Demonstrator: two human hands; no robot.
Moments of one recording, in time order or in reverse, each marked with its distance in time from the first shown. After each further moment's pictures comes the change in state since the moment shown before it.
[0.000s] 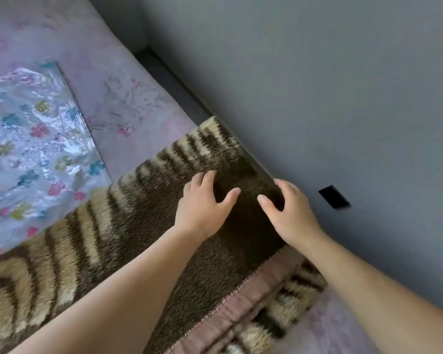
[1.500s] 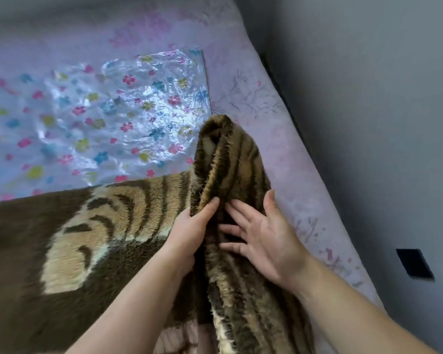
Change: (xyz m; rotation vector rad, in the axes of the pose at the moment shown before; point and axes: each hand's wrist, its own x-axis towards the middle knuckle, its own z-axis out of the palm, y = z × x) left_hand -0.143 -0.128 -0.100 -1.230 0.325 -0.542; right_hand -0.102 -0.186 0.106 0.887 -1.036 0.039
